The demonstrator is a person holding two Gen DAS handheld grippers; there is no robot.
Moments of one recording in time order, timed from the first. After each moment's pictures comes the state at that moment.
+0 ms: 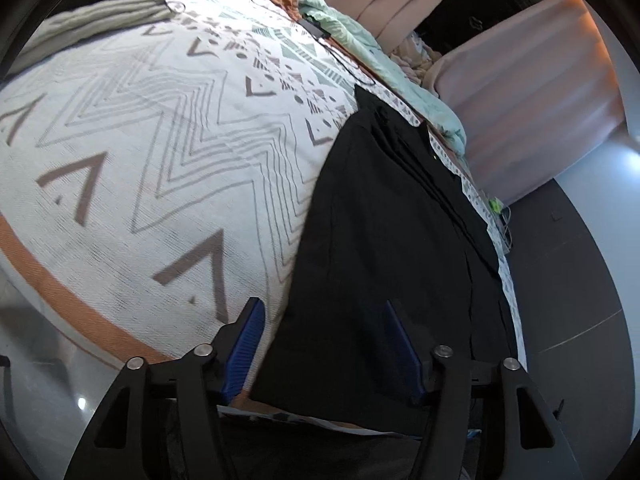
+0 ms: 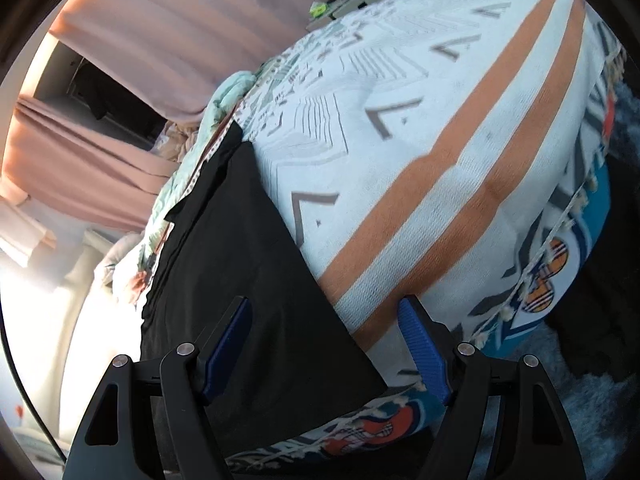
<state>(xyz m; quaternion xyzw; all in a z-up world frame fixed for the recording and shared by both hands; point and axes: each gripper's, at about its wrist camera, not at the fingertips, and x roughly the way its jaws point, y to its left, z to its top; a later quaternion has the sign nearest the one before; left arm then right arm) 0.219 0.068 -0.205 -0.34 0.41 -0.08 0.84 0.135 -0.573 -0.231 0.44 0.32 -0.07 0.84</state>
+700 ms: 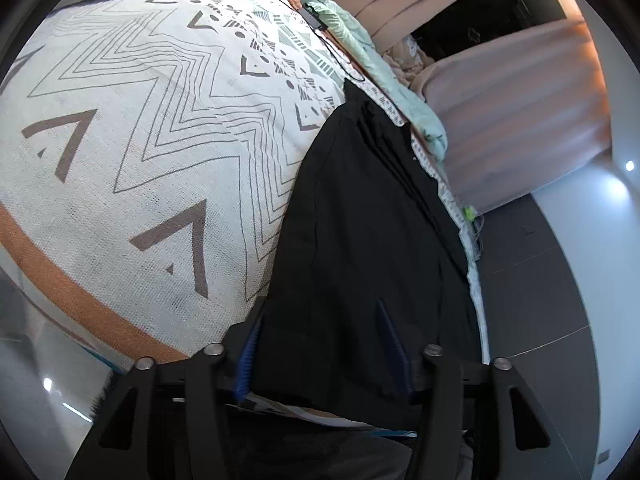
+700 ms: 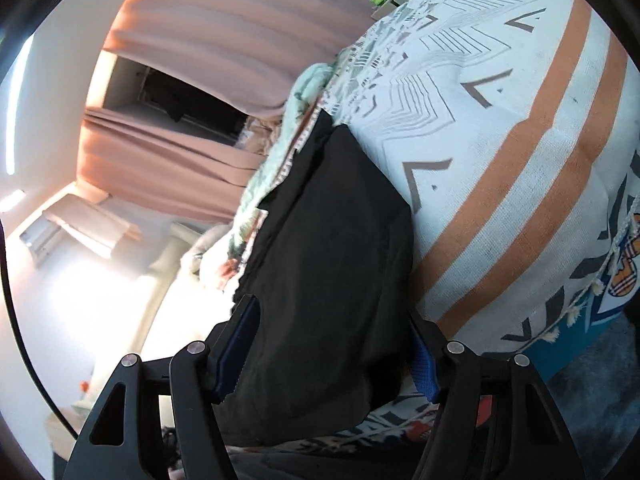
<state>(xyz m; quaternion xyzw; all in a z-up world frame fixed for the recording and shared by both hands) 0.213 0.066 -0.208 -0.39 0.41 -0.12 0.82 0.127 -0.542 -0.222 0.48 0.26 0.07 0.84</state>
